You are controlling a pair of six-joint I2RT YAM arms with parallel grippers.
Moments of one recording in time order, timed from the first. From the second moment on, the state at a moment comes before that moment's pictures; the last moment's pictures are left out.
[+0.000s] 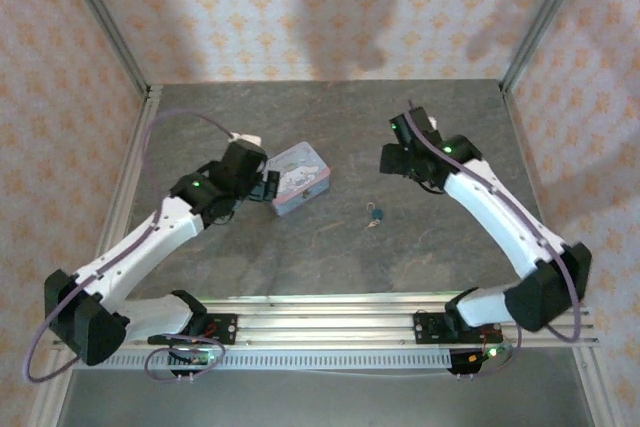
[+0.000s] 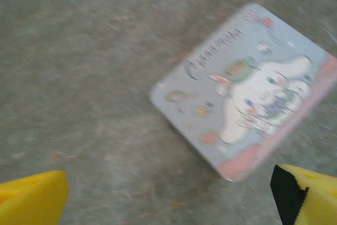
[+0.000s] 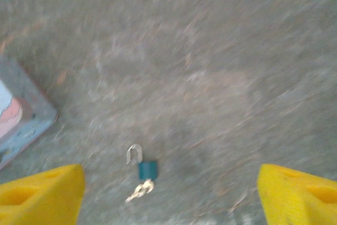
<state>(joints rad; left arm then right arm) -0.50 1.17 1.06 -0.75 -0.40 -0.28 0.49 1.32 1.32 -0.99 0.33 0.53</state>
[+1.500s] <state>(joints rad) 0.00 1.46 0.35 0.66 -0.20 -0.11 0.13 1.38 0.26 0.77 0.53 0.18</state>
